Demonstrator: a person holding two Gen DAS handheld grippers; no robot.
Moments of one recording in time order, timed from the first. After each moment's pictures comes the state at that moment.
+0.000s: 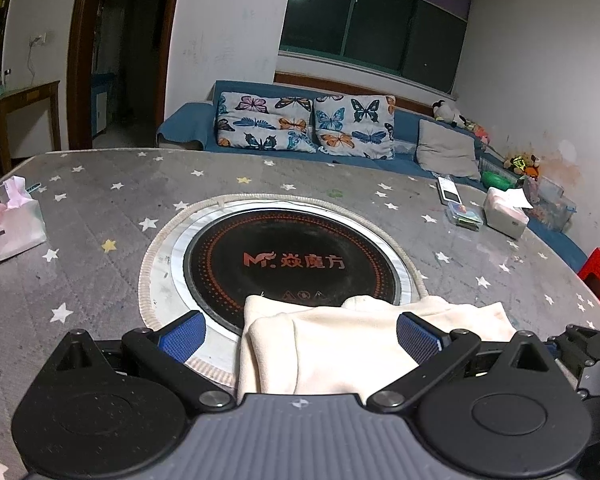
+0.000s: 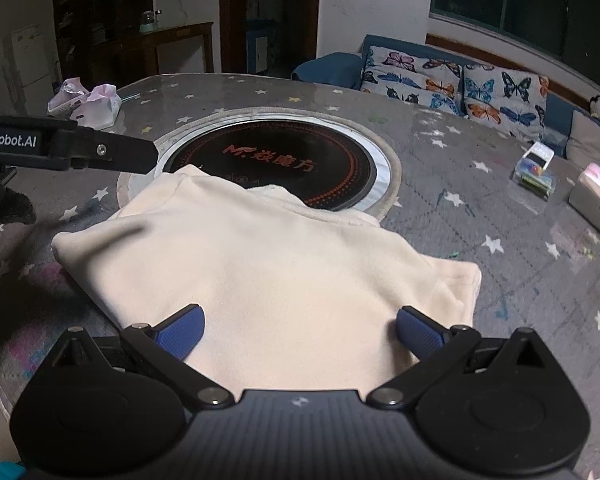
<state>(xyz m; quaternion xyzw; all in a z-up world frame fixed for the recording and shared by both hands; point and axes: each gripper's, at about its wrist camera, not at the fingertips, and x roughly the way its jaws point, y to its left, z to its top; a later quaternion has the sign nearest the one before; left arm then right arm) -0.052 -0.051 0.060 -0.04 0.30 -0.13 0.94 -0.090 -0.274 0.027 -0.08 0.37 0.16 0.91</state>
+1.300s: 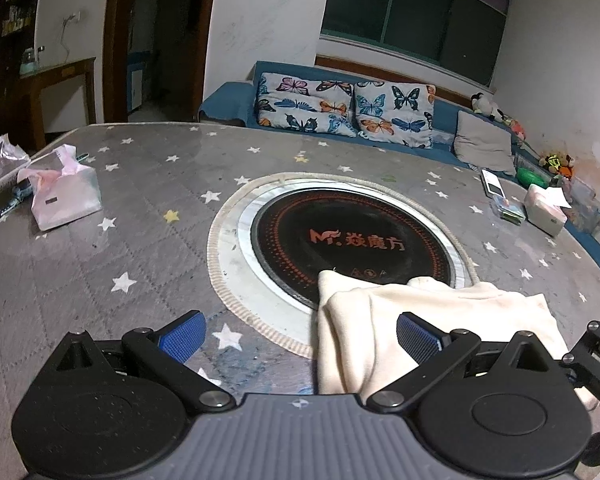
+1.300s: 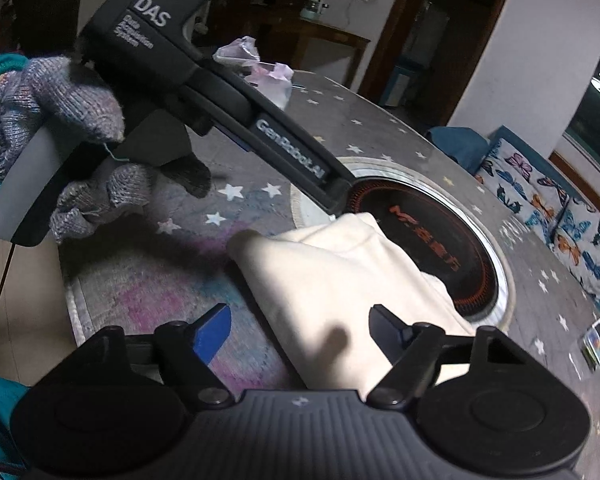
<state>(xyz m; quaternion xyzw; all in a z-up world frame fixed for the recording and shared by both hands) -0.053 -0.008 0.052 -0.06 0.34 -0.08 0.94 -0.139 -0.170 0.046 -0.28 0.30 0.32 0.85</state>
